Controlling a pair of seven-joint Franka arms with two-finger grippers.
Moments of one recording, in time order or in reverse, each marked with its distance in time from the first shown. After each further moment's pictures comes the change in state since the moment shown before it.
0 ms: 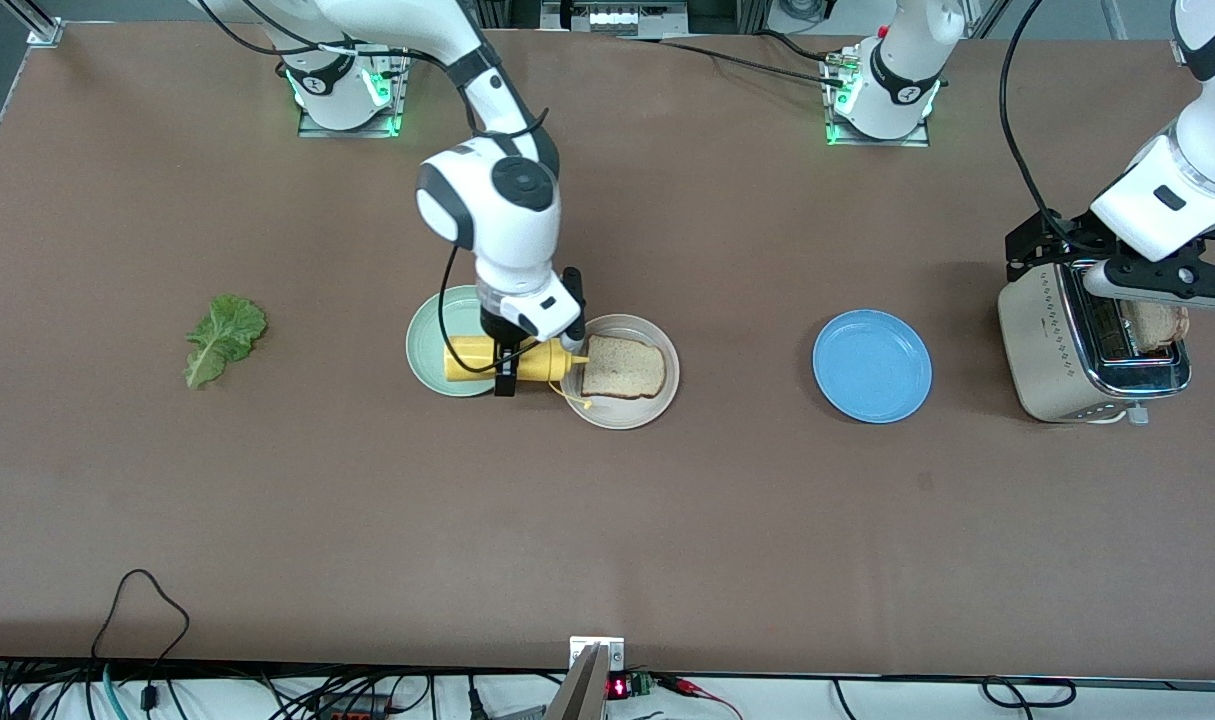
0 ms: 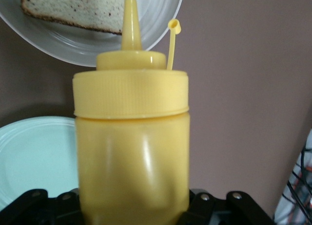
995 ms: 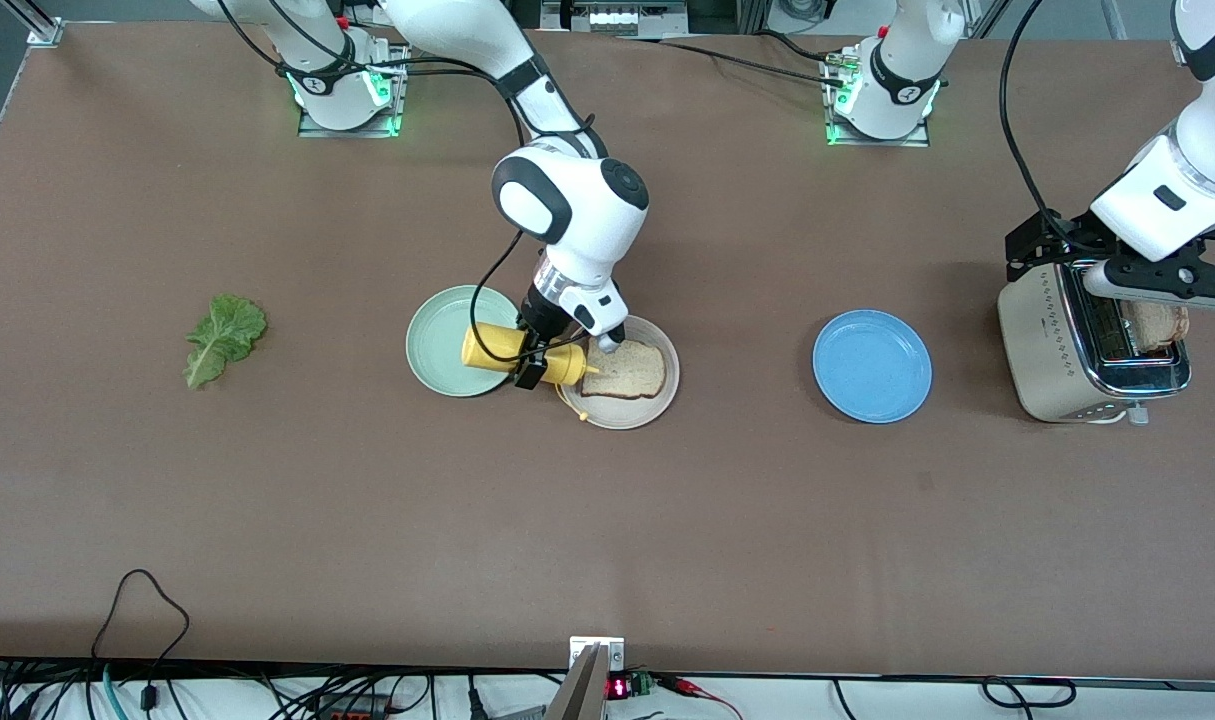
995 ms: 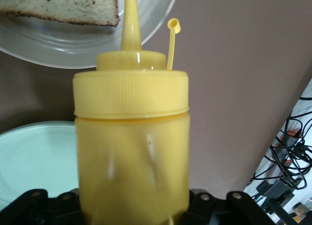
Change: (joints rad) left arm 0.000 0.000 0.000 0.000 0.000 0.000 0.000; right arm 0.073 0.132 -0.028 0.165 -0.094 -0.174 0.171
